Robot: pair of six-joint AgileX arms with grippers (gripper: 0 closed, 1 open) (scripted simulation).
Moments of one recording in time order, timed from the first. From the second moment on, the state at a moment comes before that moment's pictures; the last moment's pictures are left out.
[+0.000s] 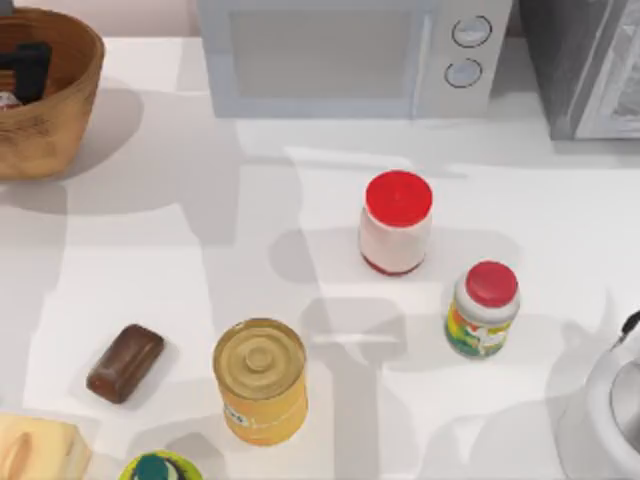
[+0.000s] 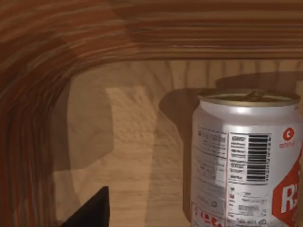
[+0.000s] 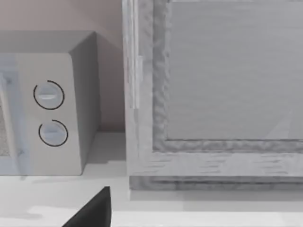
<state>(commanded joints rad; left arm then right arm) 0.15 2.62 2.54 -1.29 0.10 0.17 0.00 0.00 0.00 0.00 0.00 0.00</state>
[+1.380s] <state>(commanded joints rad) 0.14 2.65 2.43 -1.16 0.10 0.17 0.00 0.00 0.00 0.00 0.00 0.00</state>
